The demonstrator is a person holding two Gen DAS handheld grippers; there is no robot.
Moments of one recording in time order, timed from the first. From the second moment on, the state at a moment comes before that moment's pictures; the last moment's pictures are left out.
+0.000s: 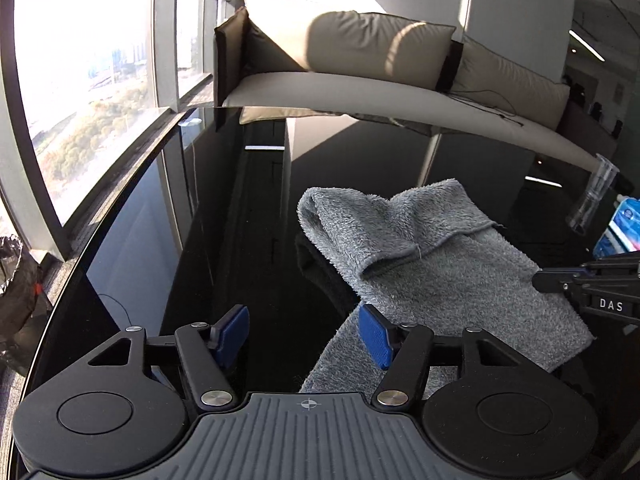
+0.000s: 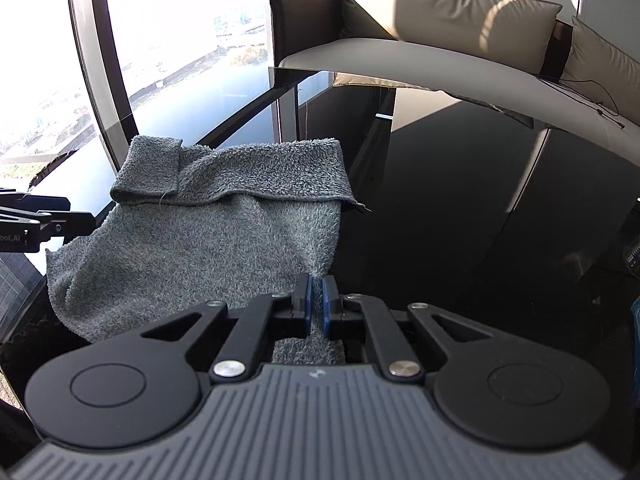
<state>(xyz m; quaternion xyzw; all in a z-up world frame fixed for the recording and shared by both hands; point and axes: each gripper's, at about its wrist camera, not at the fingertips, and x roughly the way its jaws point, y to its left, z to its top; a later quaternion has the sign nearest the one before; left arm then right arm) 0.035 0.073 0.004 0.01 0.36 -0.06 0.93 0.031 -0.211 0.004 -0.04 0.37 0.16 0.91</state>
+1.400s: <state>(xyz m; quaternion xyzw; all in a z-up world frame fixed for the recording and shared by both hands) 0.036 0.087 0.015 0.00 0.32 -0.01 0.95 -0.005 -0.235 0.014 0.07 0.34 0.09 0.93</state>
